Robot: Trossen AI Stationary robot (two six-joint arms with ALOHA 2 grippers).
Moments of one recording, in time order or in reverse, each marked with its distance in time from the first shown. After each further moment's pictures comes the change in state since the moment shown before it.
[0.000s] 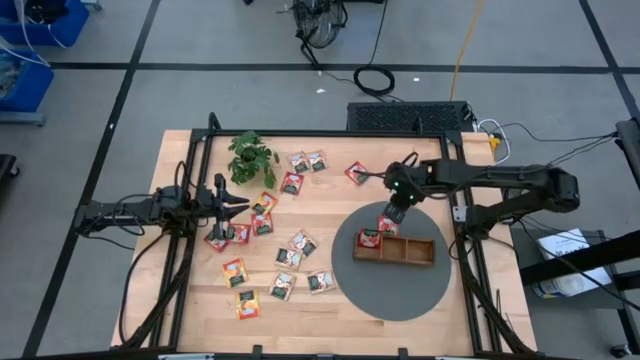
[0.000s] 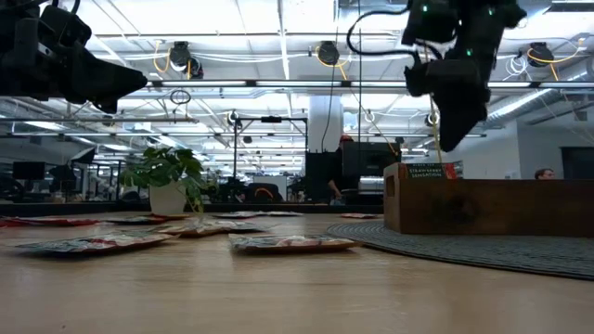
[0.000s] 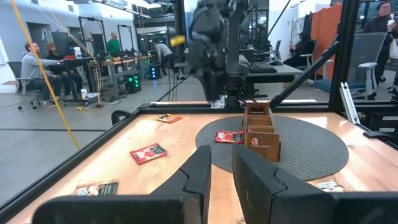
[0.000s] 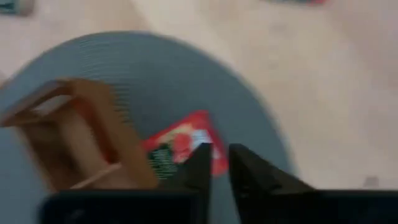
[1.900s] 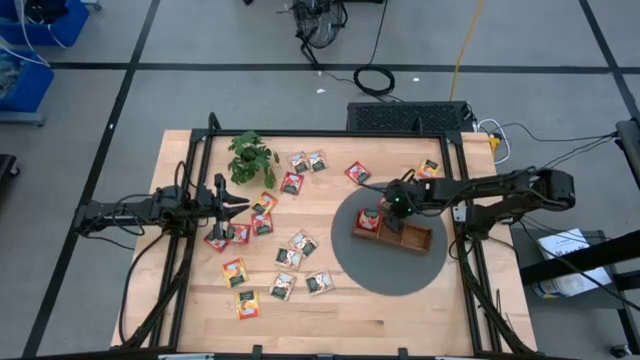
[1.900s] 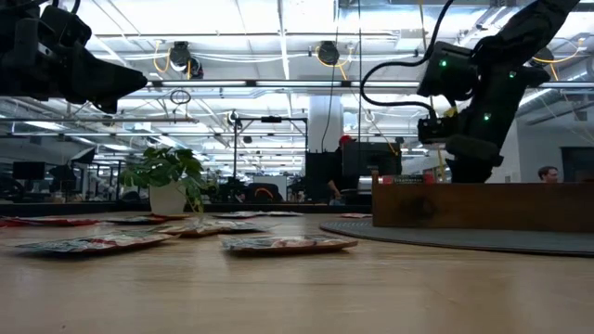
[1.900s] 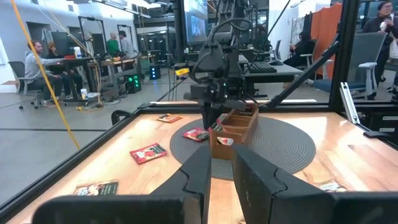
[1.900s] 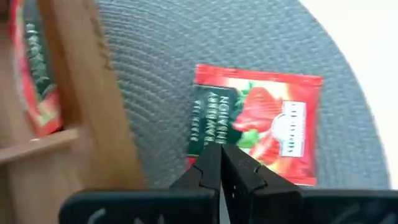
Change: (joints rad) left arm 0.000 0.000 0.000 0.000 0.000 0.000; right arm 0.000 0.041 -0.334 0.415 0.157 -0.106
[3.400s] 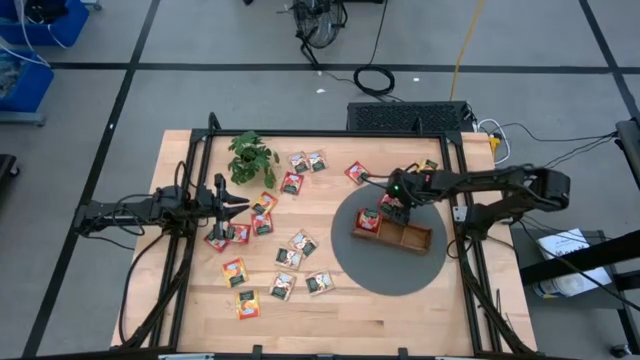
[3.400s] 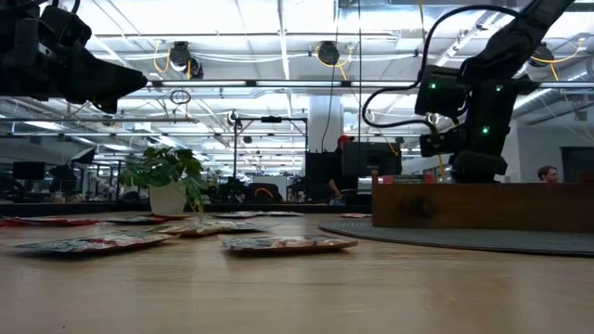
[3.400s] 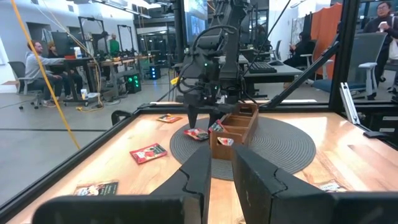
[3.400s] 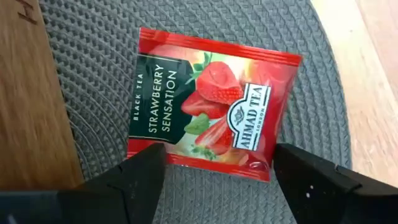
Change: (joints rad) left arm 0.000 0.000 0.000 0.000 0.000 0.000; right arm -0.147 0.065 0.006 -0.043 -0.065 -0.231
